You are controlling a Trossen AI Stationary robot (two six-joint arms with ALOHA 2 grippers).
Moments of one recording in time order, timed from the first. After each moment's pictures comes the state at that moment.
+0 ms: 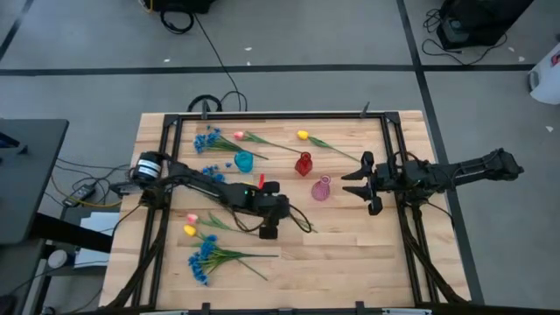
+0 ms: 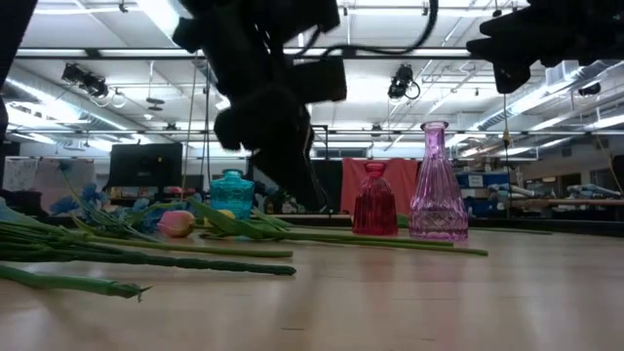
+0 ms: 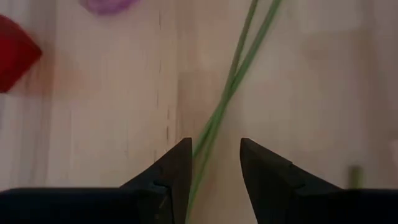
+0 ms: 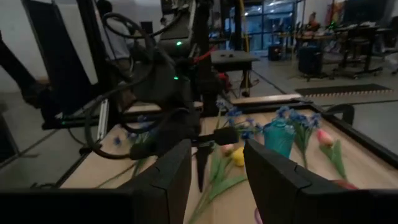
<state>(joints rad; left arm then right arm) -0.17 1.90 1.23 -0.38 -0.20 -0.04 0.14 0.48 0.24 0.21 0.14 0.10</state>
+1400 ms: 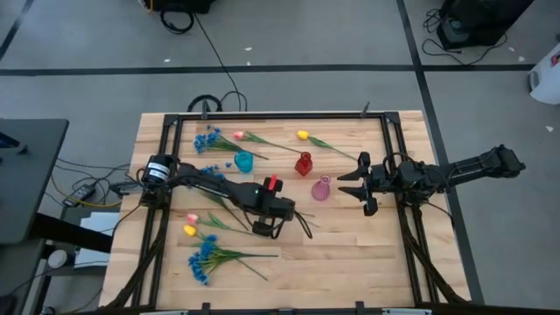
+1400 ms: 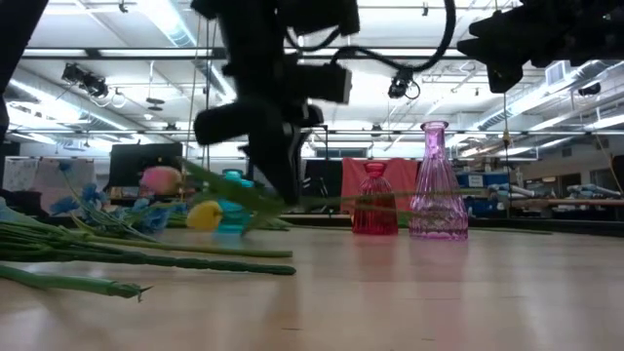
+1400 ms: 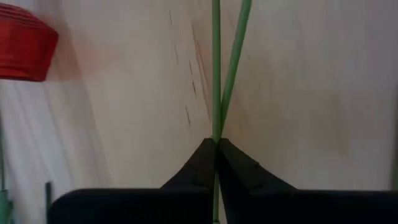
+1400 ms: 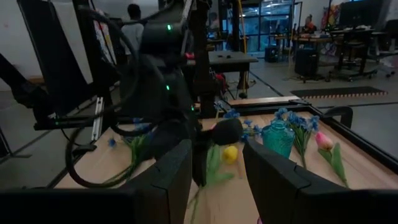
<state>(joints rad) -0.18 1.97 1.47 -0.80 -0.29 0.13 0.15 0.57 0.24 0.31 0.17 0.09</state>
